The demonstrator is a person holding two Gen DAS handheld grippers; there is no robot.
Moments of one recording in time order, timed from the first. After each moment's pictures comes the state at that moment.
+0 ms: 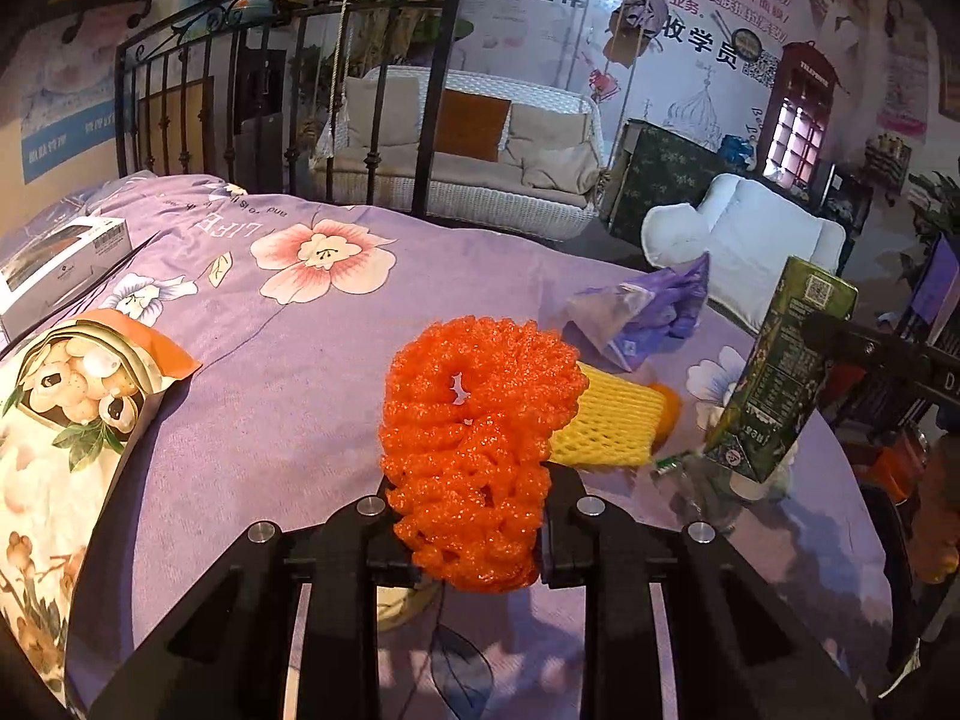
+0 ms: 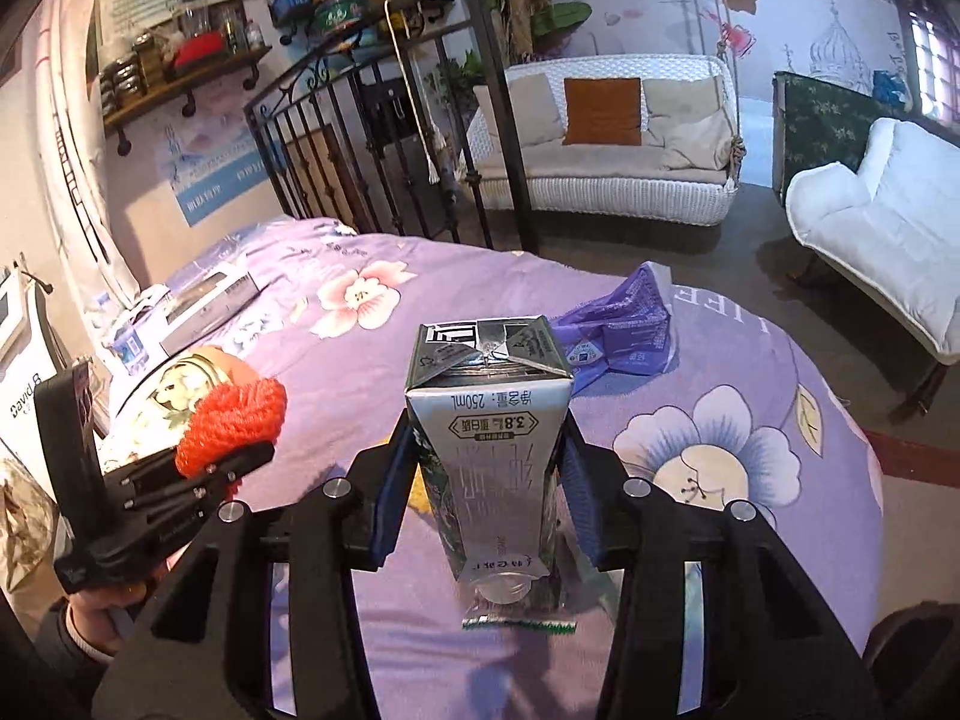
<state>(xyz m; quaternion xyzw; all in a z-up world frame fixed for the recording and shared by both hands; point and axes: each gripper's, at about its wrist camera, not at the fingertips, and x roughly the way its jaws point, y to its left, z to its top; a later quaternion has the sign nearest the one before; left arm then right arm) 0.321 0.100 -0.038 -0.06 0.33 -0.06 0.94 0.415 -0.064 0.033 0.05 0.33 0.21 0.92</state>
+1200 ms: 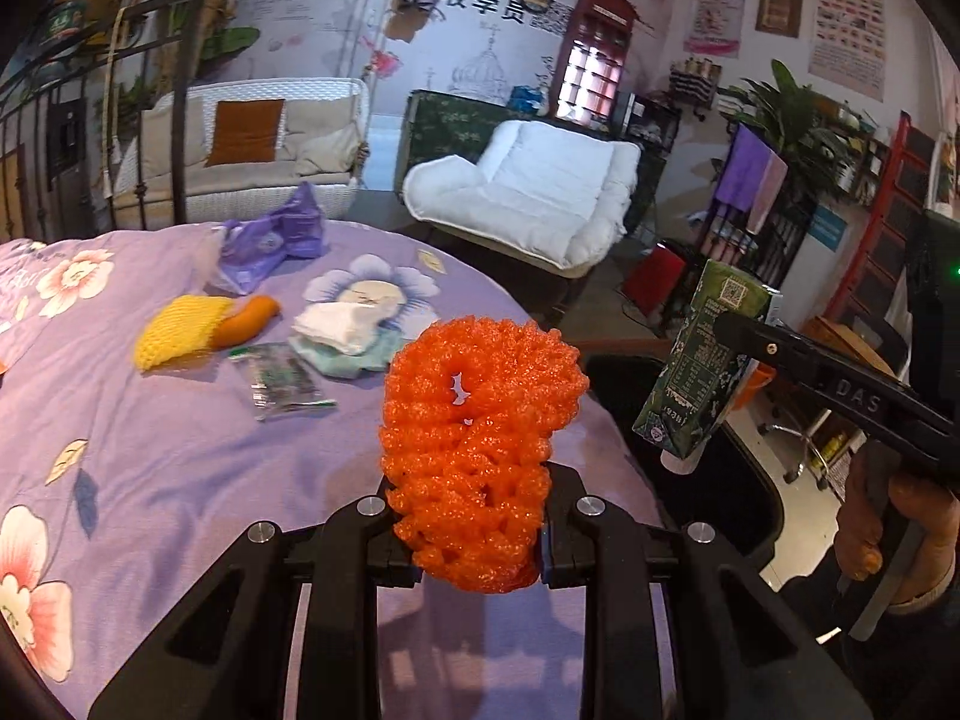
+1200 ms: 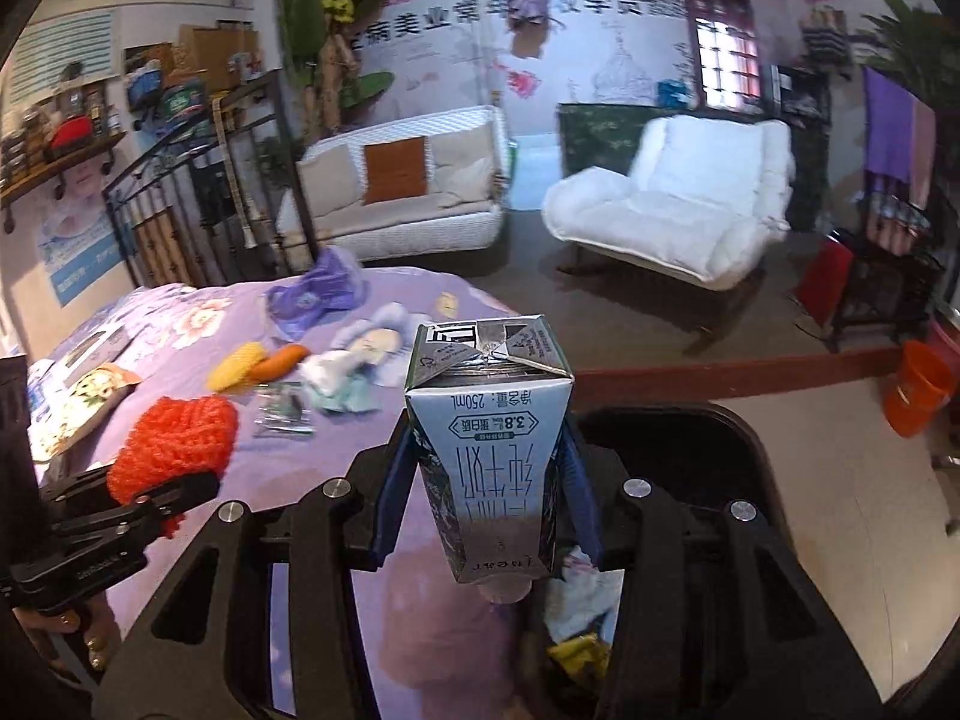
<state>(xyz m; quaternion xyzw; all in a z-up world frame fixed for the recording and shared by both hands) 0.211 -0.084 -0.036 -0.01 0.32 -0.29 0.90 0.197 -0.269 0.018 0.09 0.28 -0.03 0.95</state>
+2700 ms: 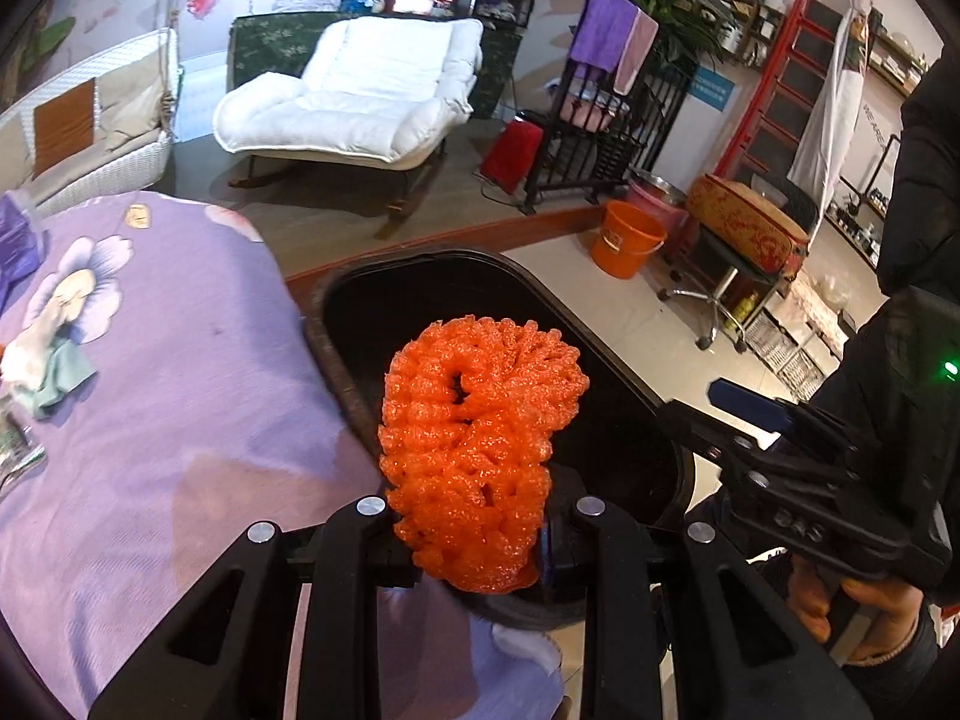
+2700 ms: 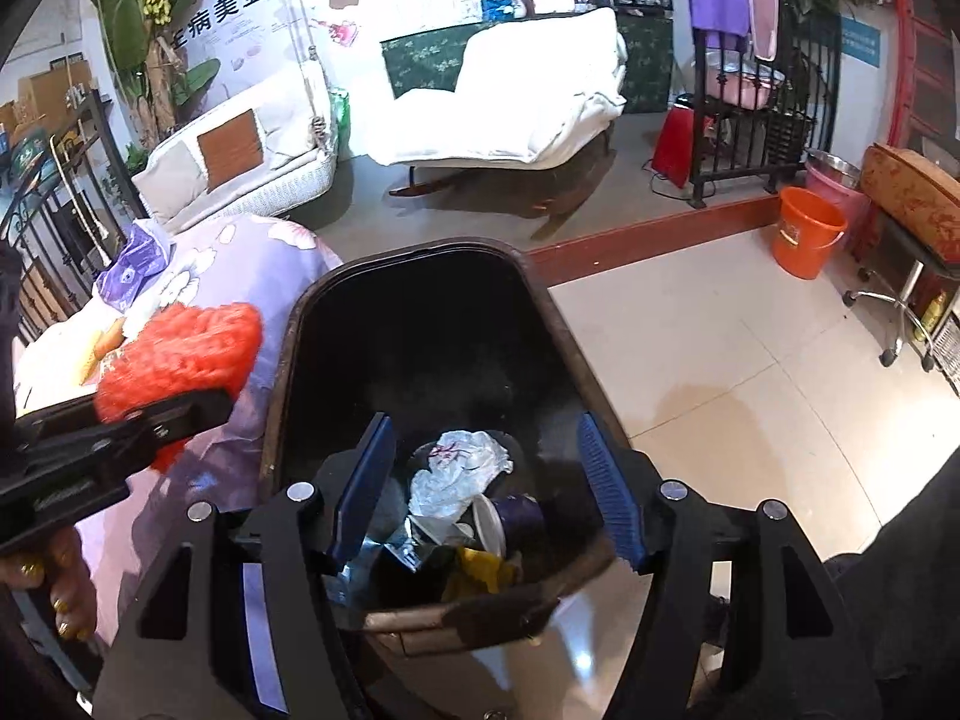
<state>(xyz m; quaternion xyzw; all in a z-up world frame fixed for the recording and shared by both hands) 0.205 -0.261 -0.079 0.08 0.40 -0.44 0.80 0.114 -0.375 -0.067 0.18 0.35 -0.19 0.90</state>
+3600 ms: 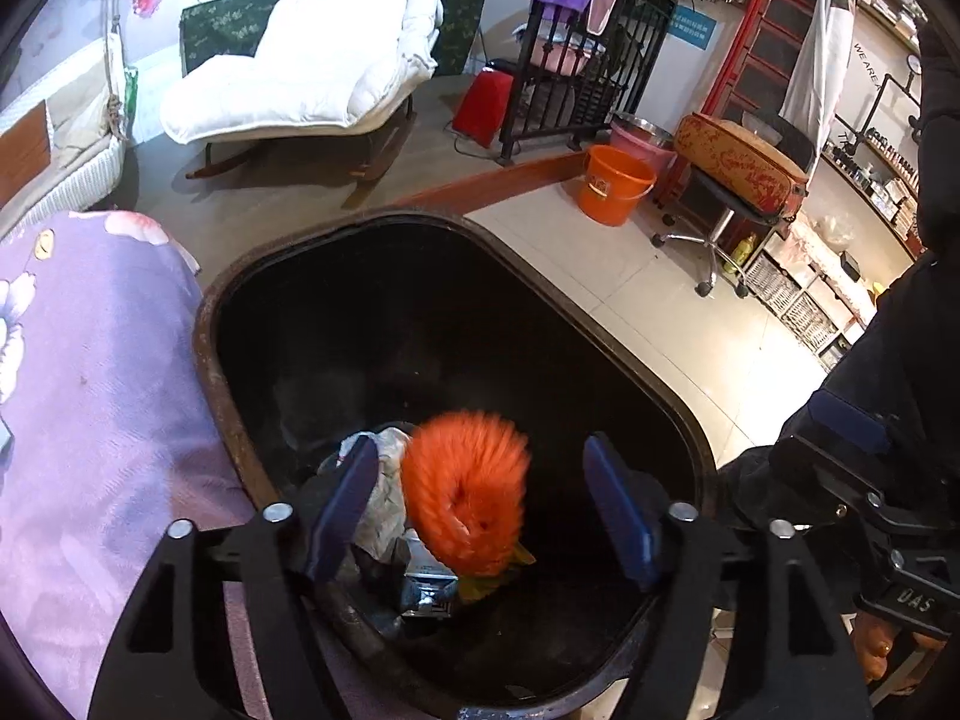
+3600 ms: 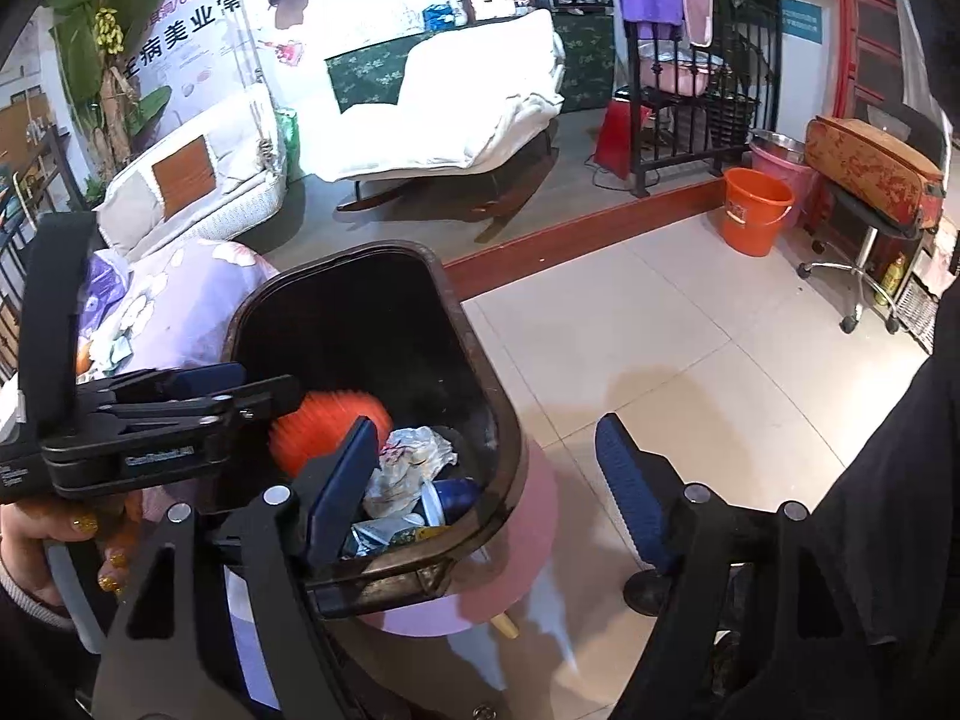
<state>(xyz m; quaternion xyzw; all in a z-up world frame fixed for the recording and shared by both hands) 0.210 -0.320 -0.105 0.14 0.42 -0.45 0.78 0.068 -0.396 -0.070 0.20 0.34 -0.25 0.88</state>
